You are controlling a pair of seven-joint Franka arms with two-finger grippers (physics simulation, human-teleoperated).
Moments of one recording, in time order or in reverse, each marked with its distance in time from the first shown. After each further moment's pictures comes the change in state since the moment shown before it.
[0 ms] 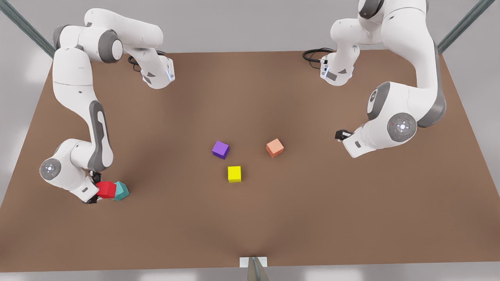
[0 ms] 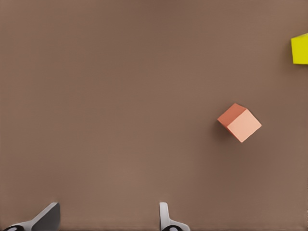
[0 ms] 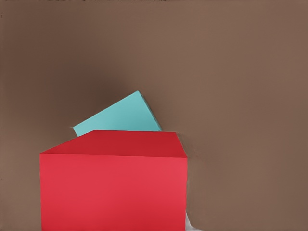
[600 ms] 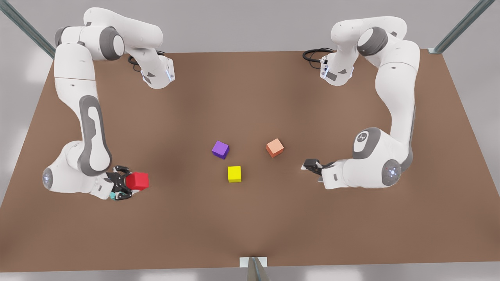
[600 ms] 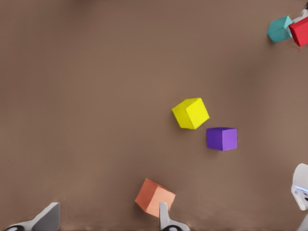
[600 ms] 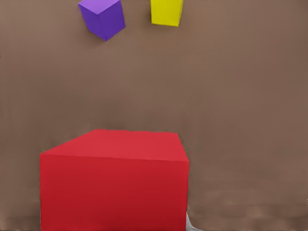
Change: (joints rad) left arm 0.156 0.465 -0.411 0.402 0.016 0.150 0.115; right arm -0.018 0.014 0.108 0.174 0.317 -0.369 -0.281
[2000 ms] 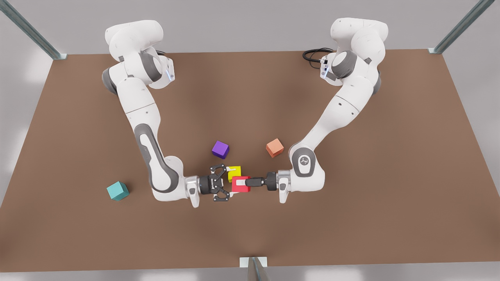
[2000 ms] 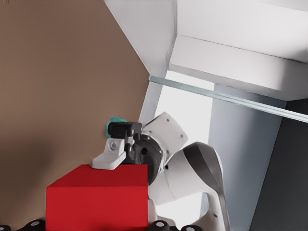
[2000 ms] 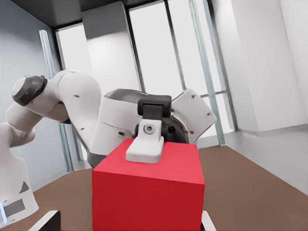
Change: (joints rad) left arm -0.248 0.338 0.009 -0.056 -1.249 0.683 0.112; right arm 0.329 0.379 0.189 0.295 1.232 -0.159 0.063
